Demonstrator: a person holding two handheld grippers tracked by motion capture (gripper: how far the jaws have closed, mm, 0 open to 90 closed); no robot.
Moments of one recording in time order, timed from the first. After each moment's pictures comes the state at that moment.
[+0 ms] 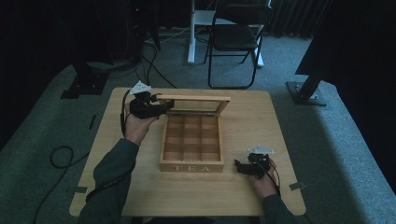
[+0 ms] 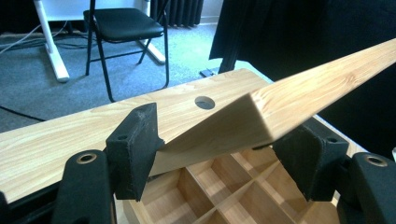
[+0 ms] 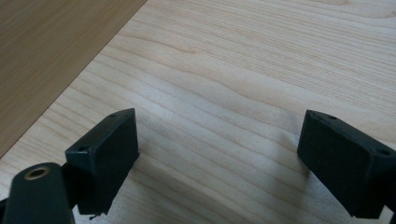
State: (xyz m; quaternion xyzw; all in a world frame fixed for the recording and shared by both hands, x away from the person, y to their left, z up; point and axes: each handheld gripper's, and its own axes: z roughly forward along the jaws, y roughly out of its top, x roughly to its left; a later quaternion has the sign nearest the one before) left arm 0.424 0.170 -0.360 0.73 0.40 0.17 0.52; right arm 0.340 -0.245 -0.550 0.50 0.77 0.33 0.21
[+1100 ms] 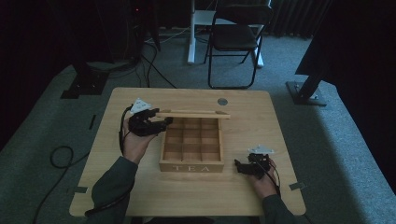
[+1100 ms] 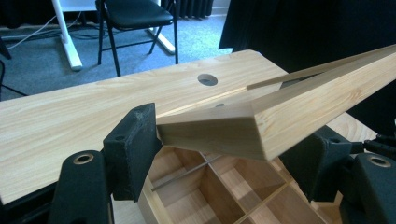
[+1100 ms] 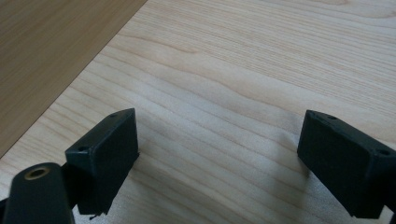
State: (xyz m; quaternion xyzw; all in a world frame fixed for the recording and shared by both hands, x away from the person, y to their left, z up) left arm 0.378 0.168 -0.384 0.74 0.42 0.19 0.50; right arm 0.340 -0.245 -0.550 0.50 0.77 0.33 0.21
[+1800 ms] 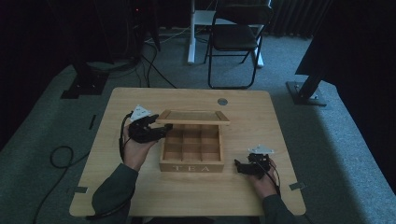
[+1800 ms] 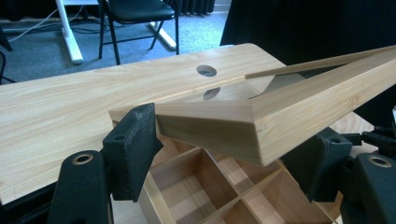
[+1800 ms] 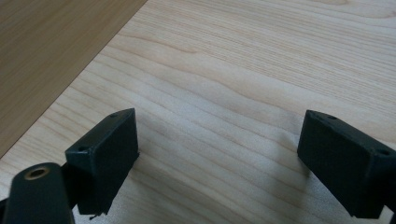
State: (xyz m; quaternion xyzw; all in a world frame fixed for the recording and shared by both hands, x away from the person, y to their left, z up) left arm 0.363 0.167 -0.396 0.73 0.43 0.19 0.49; right arm 0.340 -0.245 -0.550 0.50 0.77 0.33 0.21
